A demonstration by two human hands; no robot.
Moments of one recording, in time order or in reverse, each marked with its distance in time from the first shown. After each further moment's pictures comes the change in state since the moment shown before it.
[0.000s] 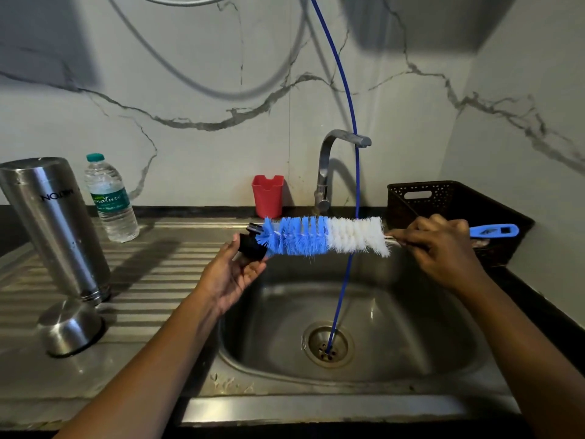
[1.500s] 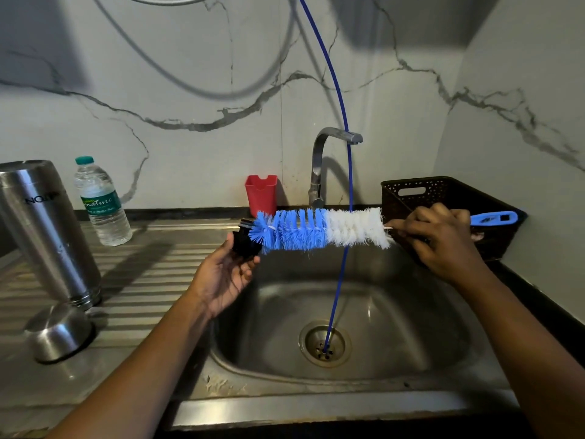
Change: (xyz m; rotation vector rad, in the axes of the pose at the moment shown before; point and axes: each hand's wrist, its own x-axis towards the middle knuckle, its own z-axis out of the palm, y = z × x) left_hand -0.008 -0.001 0.010 0.069 -0.072 -0.011; right_hand 0.001 0.009 -0.003 -0.019 0.089 -0.056
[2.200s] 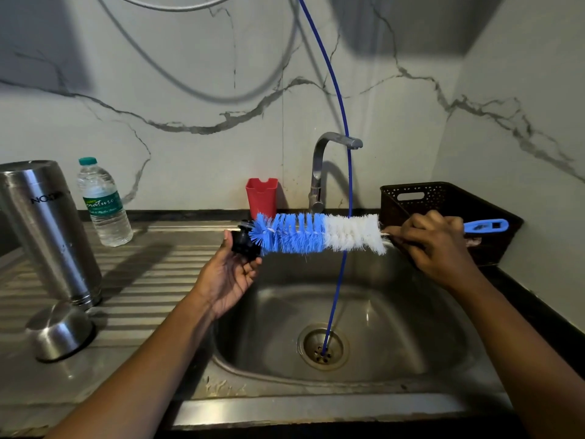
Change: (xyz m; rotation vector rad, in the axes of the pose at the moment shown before) left_hand 0.003 -0.005 -0.005 -0.028 -0.053 0.037; right_hand -0.002 0.001 0.005 0.008 -0.008 -0.012
